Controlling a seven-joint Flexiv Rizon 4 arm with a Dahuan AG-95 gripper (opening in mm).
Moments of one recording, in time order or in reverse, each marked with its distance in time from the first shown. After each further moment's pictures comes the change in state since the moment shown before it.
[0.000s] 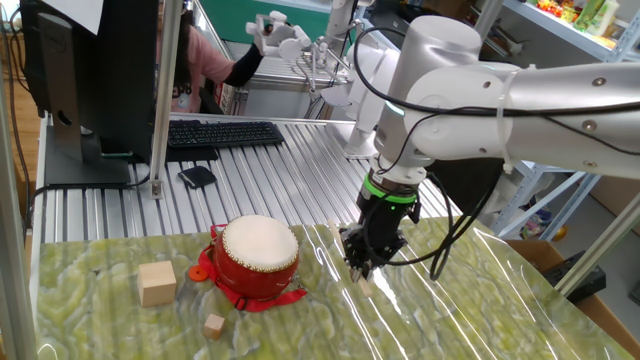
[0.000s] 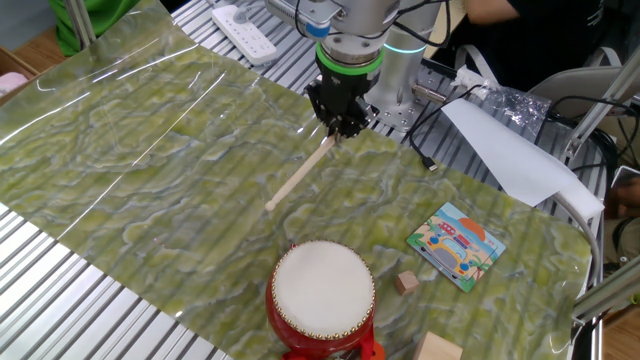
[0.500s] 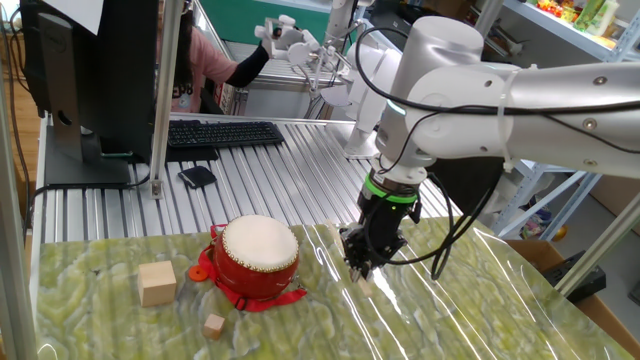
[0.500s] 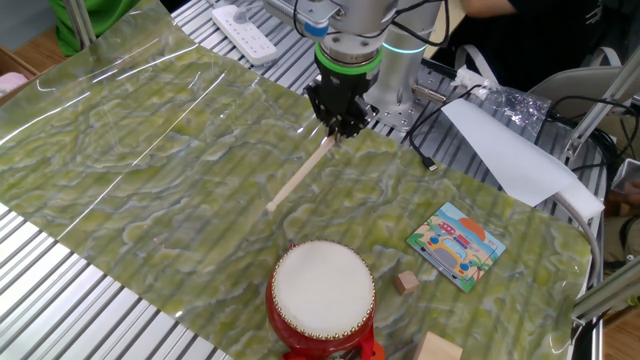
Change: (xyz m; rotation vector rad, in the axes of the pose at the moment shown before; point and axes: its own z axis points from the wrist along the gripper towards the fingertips) arm -0.001 0.000 0.000 -0.017 0.003 -0.046
